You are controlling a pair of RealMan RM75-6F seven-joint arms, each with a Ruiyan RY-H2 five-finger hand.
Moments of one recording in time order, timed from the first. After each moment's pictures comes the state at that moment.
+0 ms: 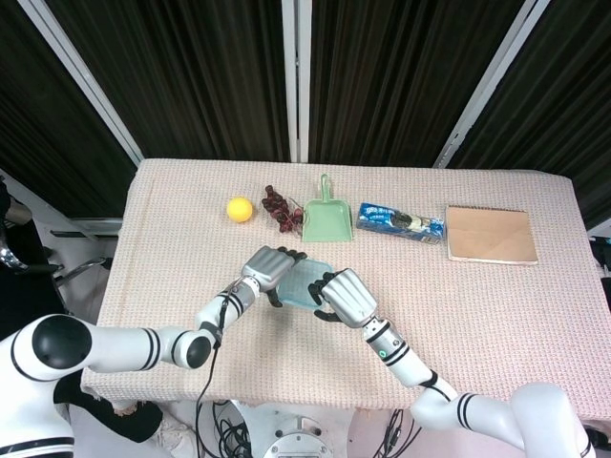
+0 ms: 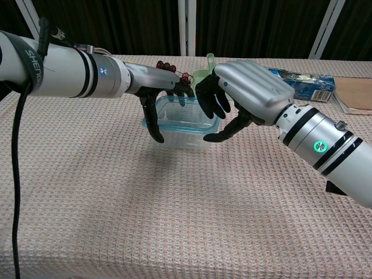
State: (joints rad) left arm -1.31 -1.57 -0.01 -1.45 0.53 0.69 0.42; right arm 0.68 -1.89 0.11 -1.08 -1.64 1.27 -0.01
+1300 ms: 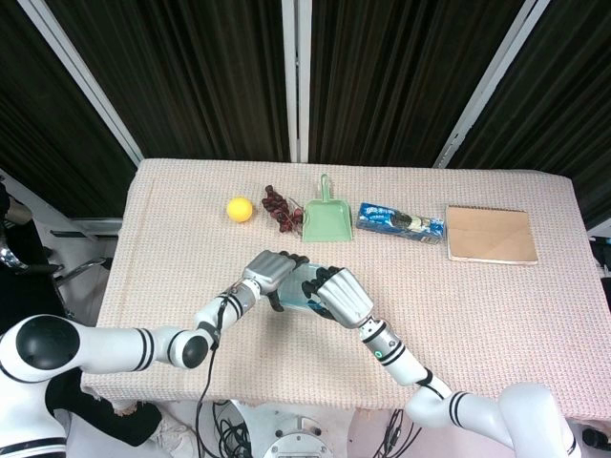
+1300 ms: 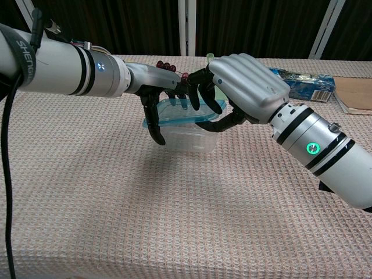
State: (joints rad) left arm -1.29 -1.53 -0.06 -1.49 0.55 0.64 0.37; right arm 0.70 -1.95 0.10 -0.98 -1.68 1.34 -0.02
